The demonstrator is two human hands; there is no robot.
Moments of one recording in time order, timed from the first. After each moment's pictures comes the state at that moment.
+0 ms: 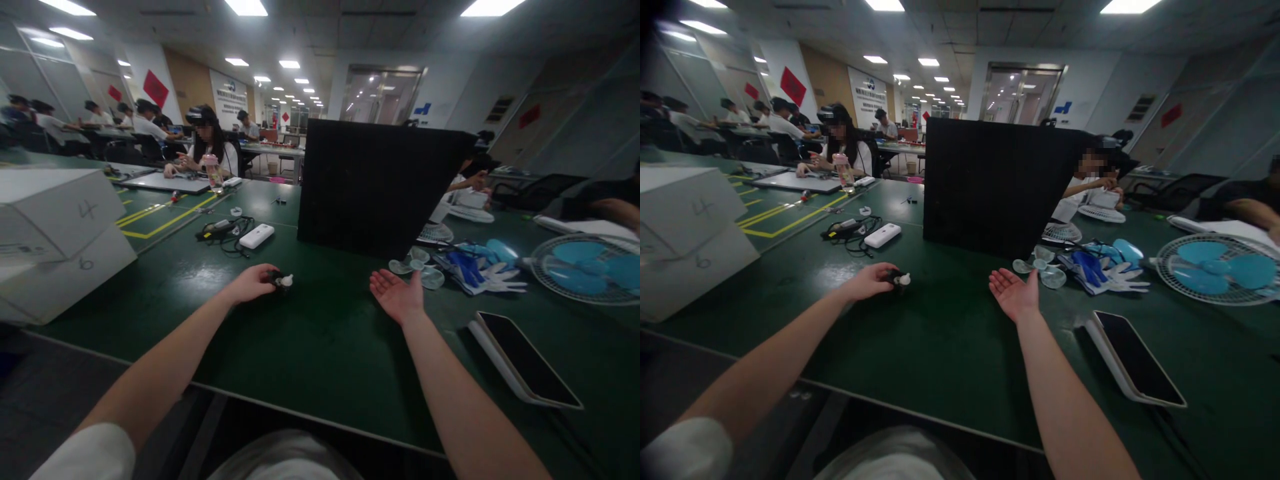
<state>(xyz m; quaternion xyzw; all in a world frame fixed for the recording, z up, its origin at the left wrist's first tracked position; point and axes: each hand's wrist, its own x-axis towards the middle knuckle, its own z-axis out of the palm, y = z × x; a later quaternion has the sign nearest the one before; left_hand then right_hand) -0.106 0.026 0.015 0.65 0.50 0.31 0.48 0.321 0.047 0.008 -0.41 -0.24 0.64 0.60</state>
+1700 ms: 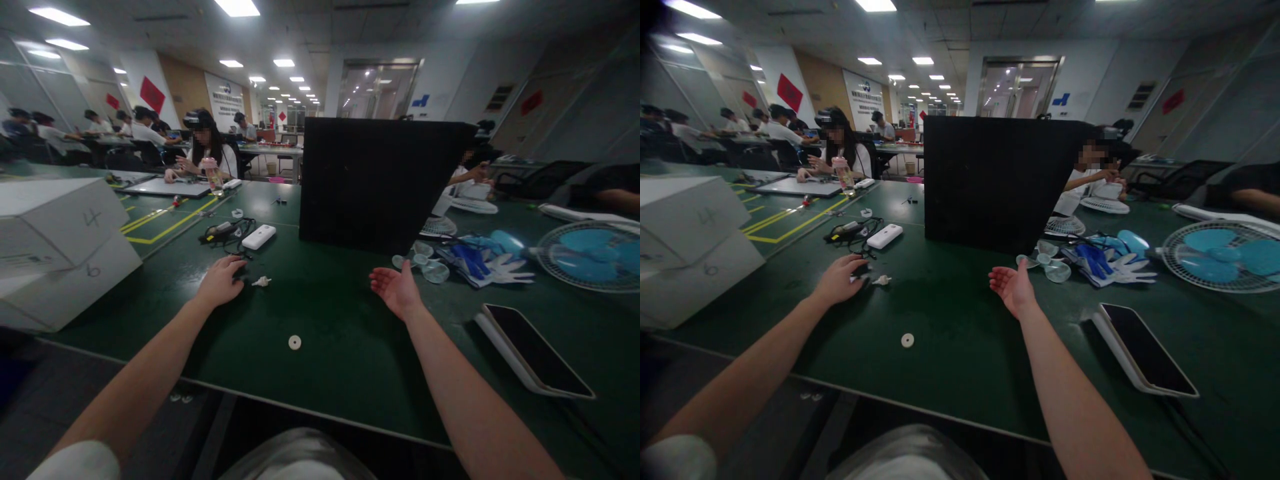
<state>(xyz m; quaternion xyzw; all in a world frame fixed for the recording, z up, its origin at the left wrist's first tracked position) -0.196 0.027 -0.009 0.78 0.59 0.20 -0.07 0.306 0.047 0.010 -0.45 -0.31 0.62 0.57</state>
